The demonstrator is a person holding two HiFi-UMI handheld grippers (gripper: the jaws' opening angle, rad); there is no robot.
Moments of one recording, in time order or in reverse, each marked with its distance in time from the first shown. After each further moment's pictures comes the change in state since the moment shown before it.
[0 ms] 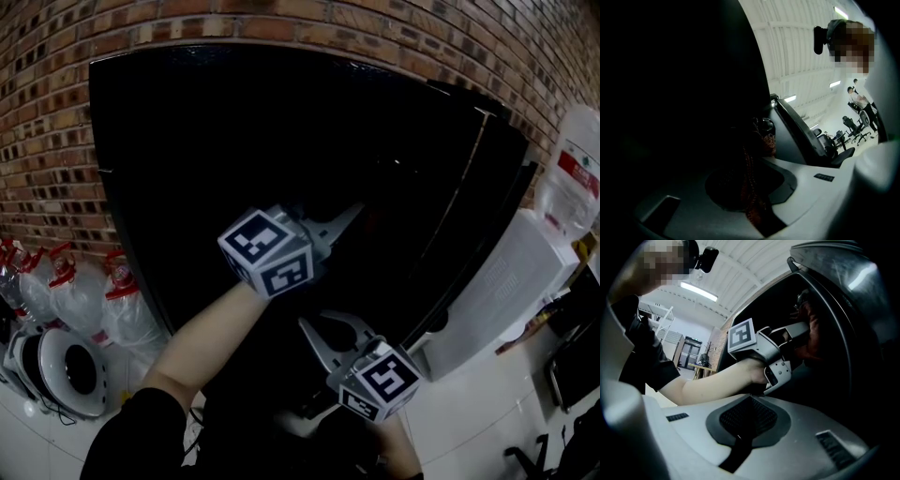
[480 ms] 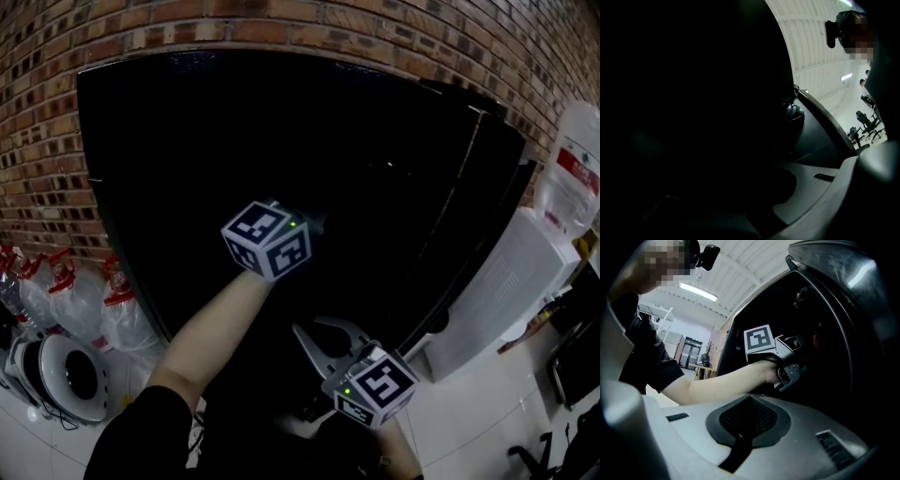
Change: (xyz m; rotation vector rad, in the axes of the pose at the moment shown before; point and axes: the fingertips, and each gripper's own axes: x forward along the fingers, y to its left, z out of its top) left arm 0.008 0.054 -0.019 0.020 0.018 0.153; right arm 0.001 0.002 -0.004 0.009 0.011 0.012
